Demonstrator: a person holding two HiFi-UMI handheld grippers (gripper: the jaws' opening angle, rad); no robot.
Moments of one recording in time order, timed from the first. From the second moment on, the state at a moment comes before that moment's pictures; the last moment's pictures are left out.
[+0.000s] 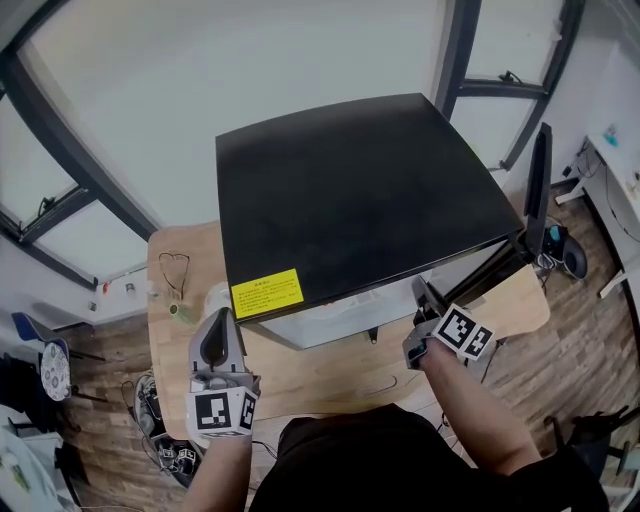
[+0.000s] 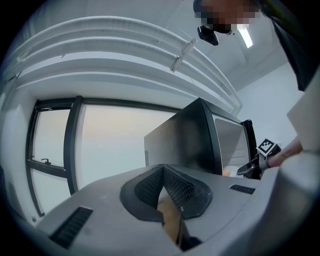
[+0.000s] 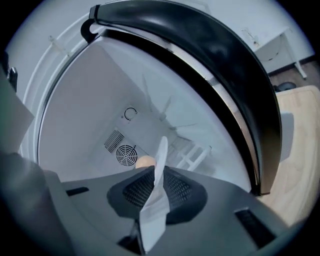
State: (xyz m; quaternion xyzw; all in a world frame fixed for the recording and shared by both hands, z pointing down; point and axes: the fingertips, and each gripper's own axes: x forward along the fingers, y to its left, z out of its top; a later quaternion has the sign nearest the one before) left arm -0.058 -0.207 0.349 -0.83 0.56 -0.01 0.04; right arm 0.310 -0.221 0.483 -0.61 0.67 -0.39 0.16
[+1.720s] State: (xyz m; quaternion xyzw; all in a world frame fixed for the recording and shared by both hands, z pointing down) left arm -0.296 -0.070 0.368 -0.75 0.66 0.00 0.01; right arm 0.075 -0.130 0.500 -0.54 0.78 -0.31 0.03
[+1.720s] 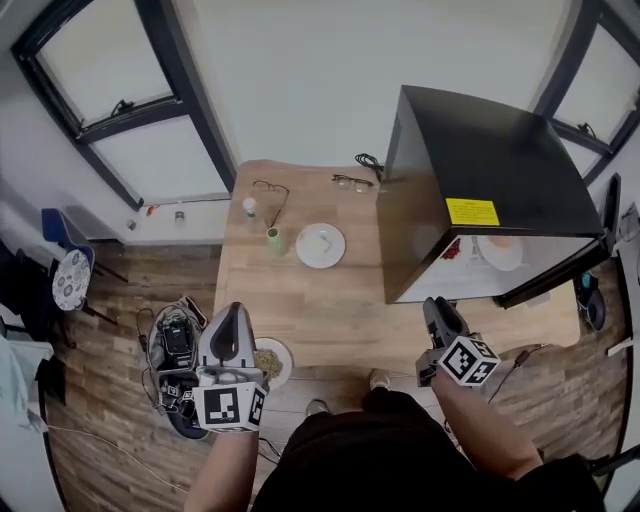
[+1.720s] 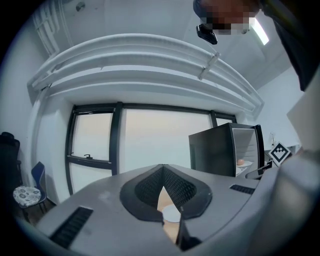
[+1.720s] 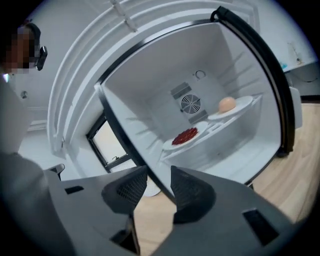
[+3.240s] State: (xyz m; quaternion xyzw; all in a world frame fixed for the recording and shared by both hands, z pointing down) left arm -0.482 0.131 0.458 -0.65 0.74 -0.13 -0.05; right arm -0.246 0.046 0.740 -0.29 0.74 -0.60 -0.06
